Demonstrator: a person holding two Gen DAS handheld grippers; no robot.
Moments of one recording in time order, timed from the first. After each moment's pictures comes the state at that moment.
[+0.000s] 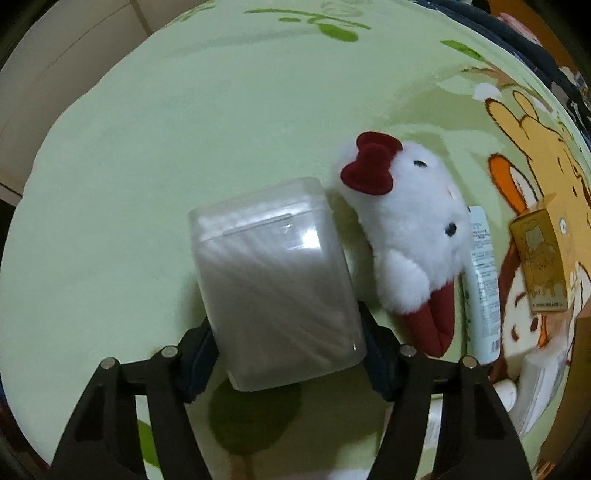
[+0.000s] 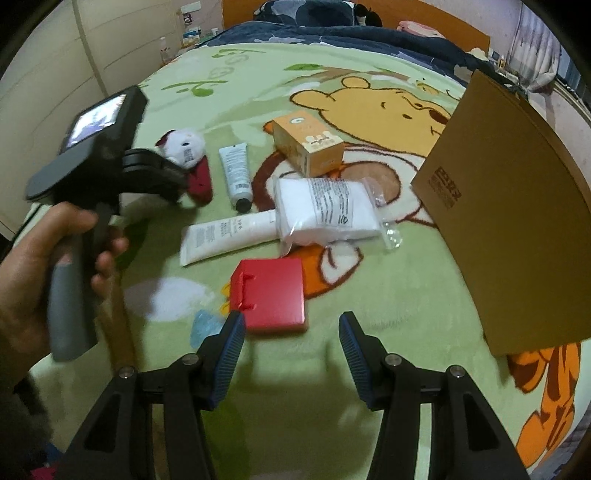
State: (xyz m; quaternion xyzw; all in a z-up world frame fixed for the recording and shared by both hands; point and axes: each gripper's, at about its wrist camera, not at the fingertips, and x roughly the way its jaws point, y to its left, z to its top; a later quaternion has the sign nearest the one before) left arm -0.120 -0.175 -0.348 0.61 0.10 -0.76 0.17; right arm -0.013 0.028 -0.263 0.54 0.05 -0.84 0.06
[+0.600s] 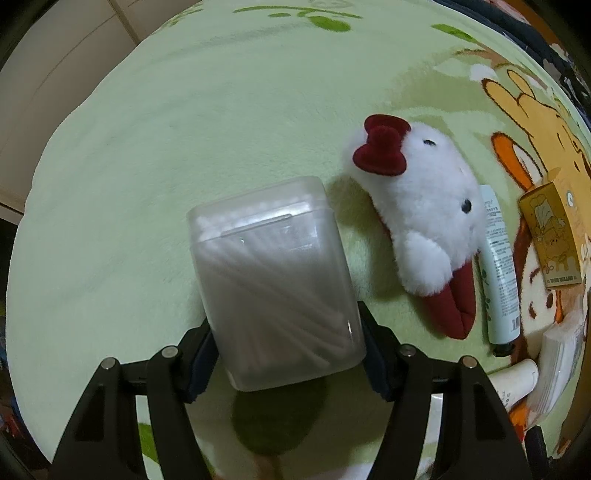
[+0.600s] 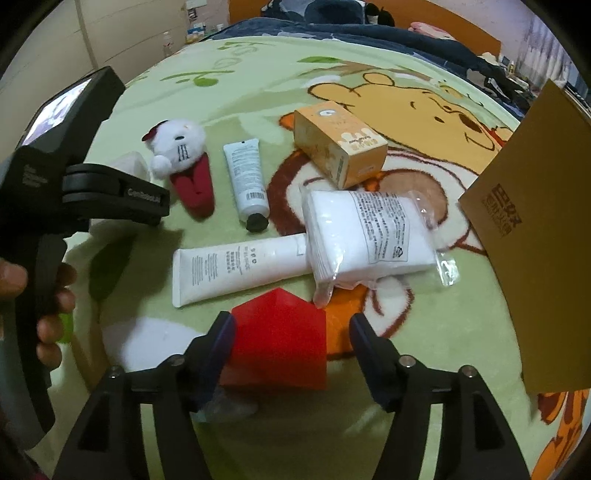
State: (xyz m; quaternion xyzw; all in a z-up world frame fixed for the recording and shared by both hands) left arm -0.112 -0.163 -0.354 0.63 0.07 -0.76 0.16; right arm -0.053 -0.003 -0.305 0.54 0.05 -0.84 0.07
